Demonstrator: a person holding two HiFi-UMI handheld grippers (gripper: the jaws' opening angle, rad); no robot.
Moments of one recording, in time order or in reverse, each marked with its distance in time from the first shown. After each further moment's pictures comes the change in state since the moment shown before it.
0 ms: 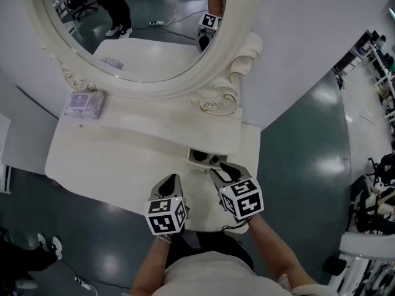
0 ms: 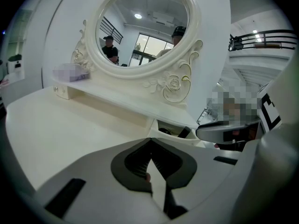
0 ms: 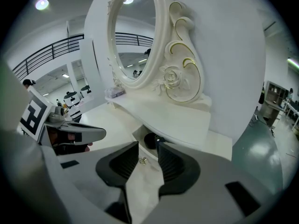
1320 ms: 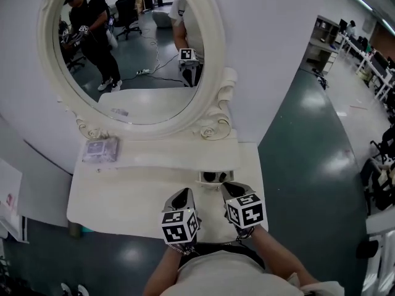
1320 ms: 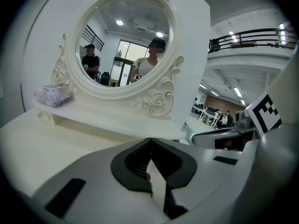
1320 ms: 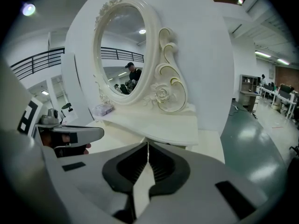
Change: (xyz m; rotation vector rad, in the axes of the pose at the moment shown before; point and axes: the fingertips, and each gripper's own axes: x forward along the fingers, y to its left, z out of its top) left arm -0.032 -0.010 0.052 0.165 -0.071 -0.169; right arm -0.031 0.027 0.020 0.212 -0.148 -0.179
